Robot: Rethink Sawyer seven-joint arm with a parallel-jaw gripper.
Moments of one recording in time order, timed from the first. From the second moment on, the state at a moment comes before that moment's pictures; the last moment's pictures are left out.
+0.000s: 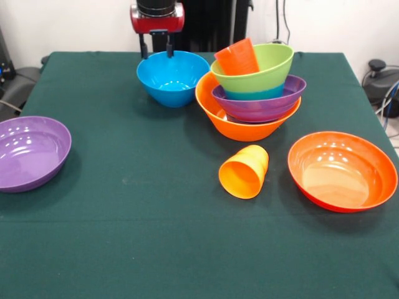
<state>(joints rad) -0.75 -0.69 0.33 2.03 -0.78 0.49 1.84</state>
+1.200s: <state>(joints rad) -0.77 -0.68 0.33 2.01 -0.80 0.49 1.84</state>
